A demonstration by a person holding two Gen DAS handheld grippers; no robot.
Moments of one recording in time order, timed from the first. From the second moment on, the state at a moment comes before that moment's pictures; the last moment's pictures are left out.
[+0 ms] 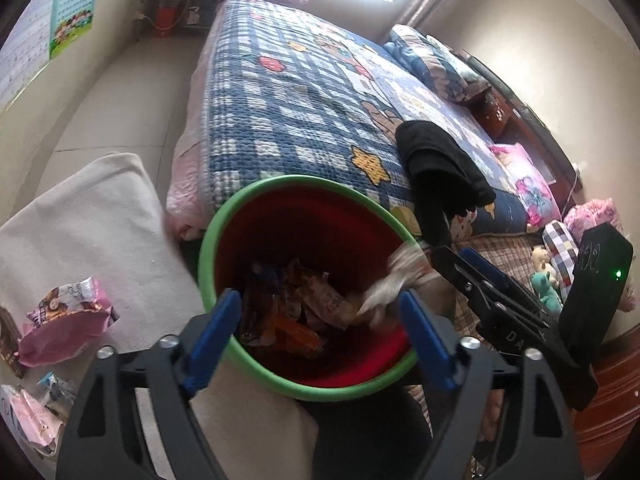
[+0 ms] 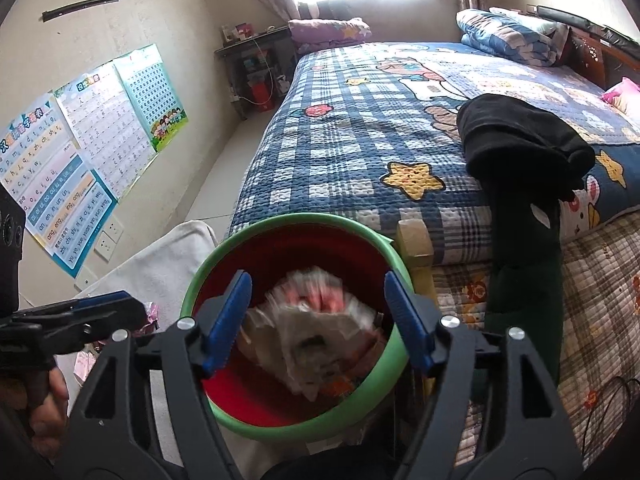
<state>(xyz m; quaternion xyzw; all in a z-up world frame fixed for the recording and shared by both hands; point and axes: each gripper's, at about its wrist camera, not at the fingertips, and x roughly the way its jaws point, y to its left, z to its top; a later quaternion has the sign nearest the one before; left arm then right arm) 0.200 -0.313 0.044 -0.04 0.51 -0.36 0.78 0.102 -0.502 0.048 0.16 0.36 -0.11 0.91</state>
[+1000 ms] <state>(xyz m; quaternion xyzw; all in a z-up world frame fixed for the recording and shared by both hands) 0.151 -0.129 0.067 -0.09 0.47 -0.23 0.85 0.090 -0.372 0.078 0.10 0.35 -0.03 0.93</state>
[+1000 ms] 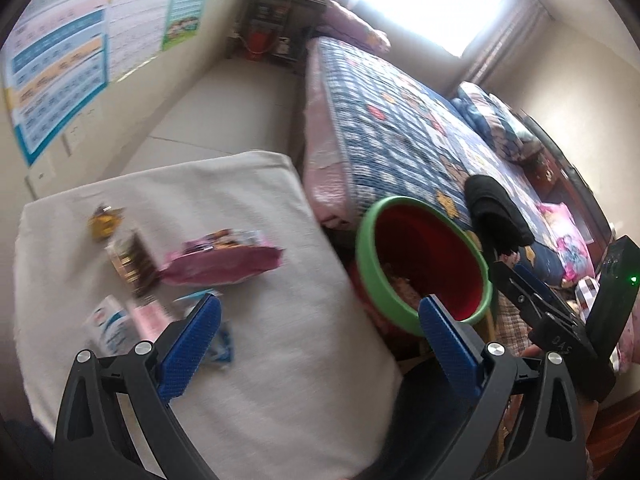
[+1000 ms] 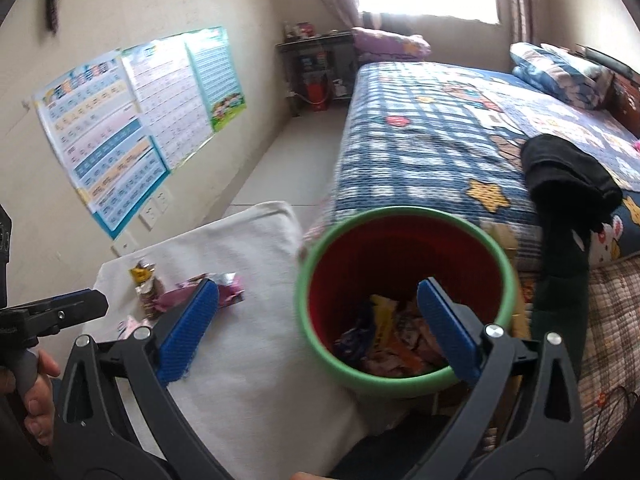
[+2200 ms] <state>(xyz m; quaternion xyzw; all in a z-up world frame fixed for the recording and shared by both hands) 0.149 0.054 -0.043 -0.23 0.53 -0.06 0.81 0.151 -0.195 -0.007 0.03 0.46 0.13 0.88</state>
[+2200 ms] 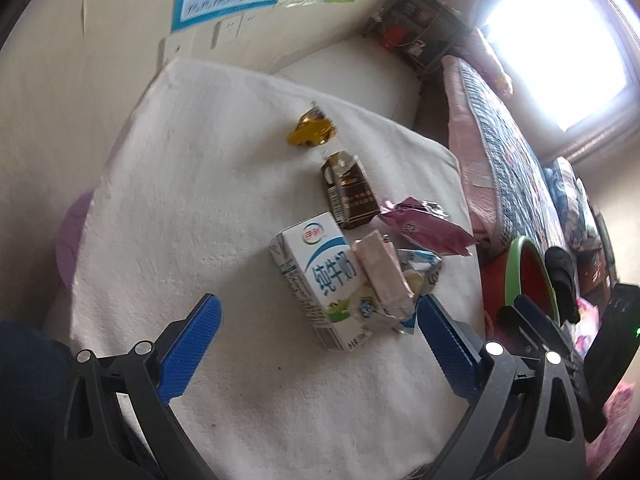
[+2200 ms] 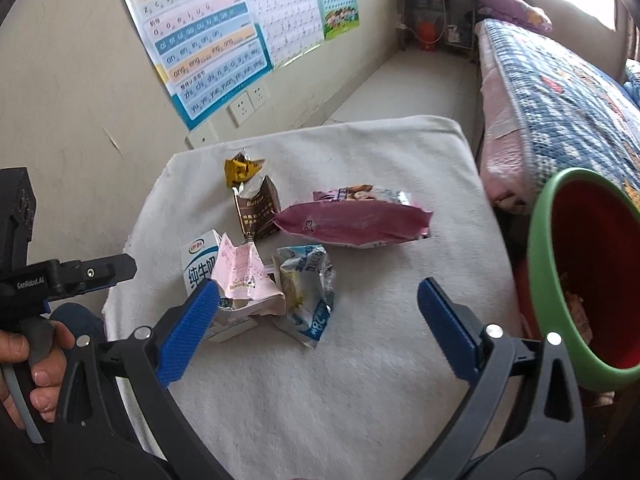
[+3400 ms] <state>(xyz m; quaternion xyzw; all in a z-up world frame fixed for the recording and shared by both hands) 0.346 0.034 -0.102 -0.09 0.57 -0.07 0.81 0.261 -0.233 -0.079 0.04 0.49 0.11 0.86</state>
